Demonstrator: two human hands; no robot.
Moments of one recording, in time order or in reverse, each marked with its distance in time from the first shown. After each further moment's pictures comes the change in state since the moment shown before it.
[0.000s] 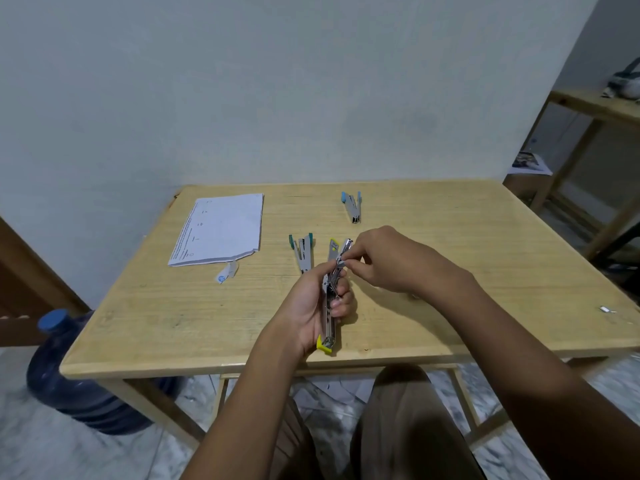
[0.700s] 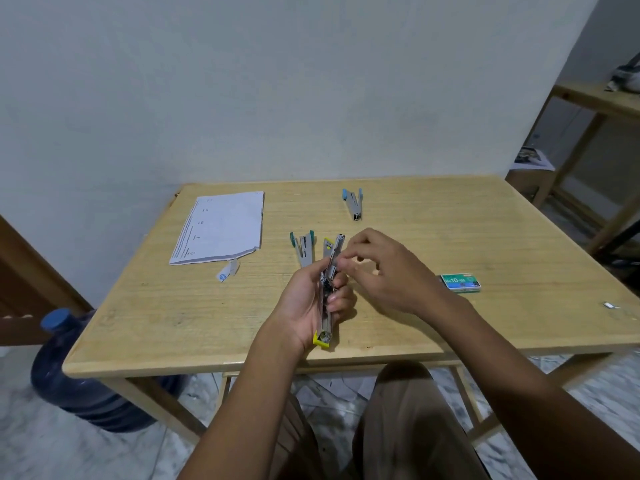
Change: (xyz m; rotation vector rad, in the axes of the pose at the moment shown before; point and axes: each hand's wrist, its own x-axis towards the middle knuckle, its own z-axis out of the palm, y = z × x) left_hand -0.004 0.004 -0.007 -0.031 -0.064 -0.124; right_hand -0.014 0.015 0.039 0.357 0.303 -0.095
